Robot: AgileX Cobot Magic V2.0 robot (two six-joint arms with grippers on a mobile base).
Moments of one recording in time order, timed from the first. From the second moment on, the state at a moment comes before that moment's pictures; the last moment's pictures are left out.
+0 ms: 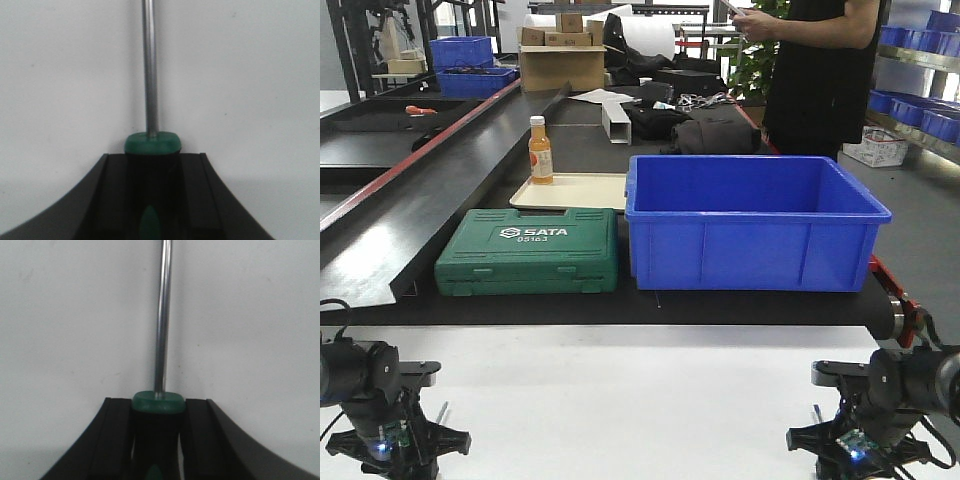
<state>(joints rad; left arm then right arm) -0.08 2.20 -1.49 -0.03 0.74 -0.07 0.01 2.15 -1.39 0.04 0.60 0.06</state>
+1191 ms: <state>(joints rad) -0.21 1.16 -1.18 -0.12 0.55 0.08 0.29 1.16 -1.09 -0.01 0.52 0.08</state>
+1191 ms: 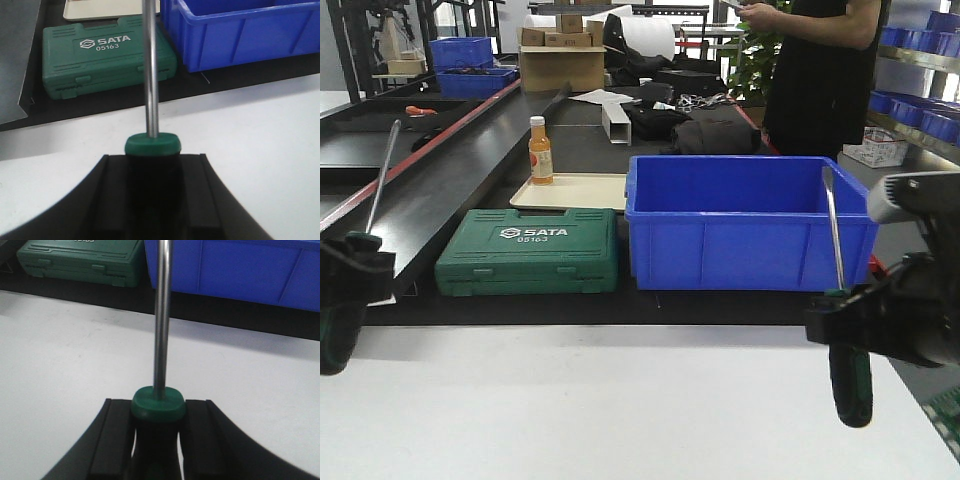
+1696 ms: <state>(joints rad) -0.21 0.78 -0.81 -0.16 0.50 0.08 0.29 0.87 -0.85 -0.01 0.46 0.08</state>
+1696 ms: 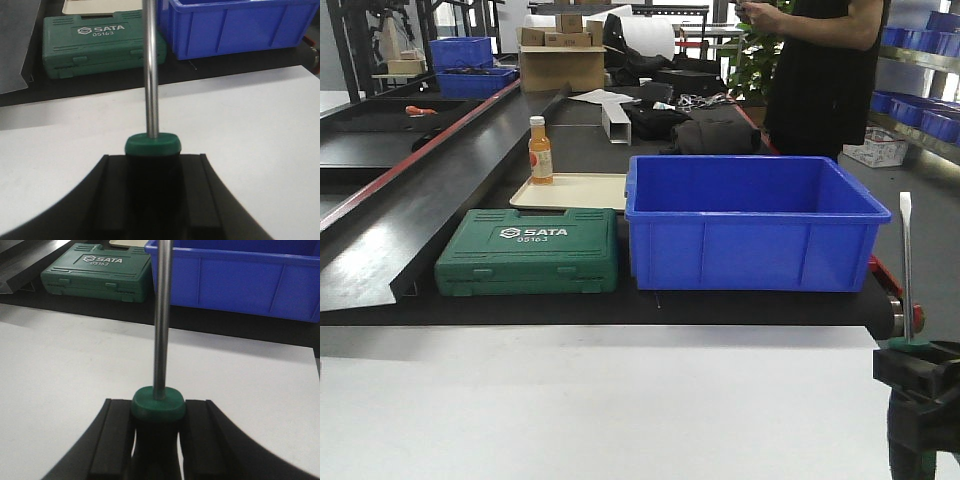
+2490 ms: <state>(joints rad) -0.21 0.76 -0.80 -0.16 0.52 0.08 0.29 0.87 -0.85 -0.01 0.48 0.08</state>
